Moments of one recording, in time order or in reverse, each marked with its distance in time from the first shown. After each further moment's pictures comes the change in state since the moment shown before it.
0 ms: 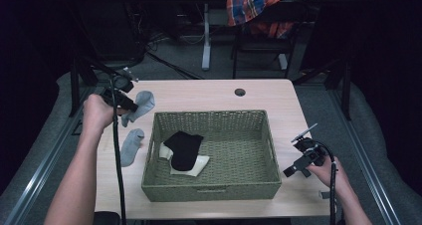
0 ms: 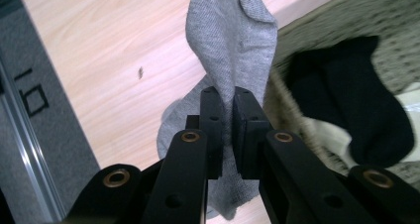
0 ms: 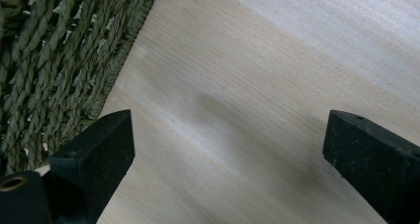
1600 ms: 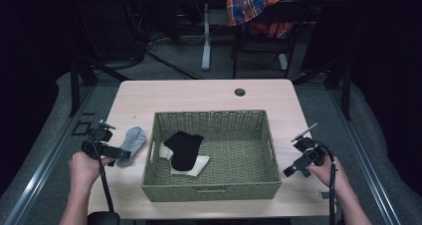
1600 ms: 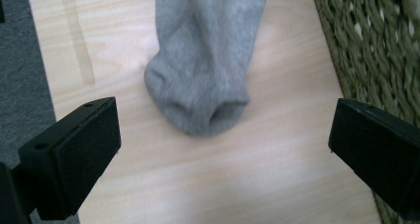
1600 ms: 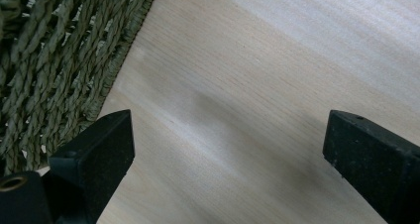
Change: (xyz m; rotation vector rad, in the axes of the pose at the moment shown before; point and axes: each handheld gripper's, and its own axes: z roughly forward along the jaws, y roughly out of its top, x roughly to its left) left arm -0.001 -0.144 0.060 0.000 -0.017 -0.258; right arm 0.001 0.001 -0.001 0.005 -0.004 0.001
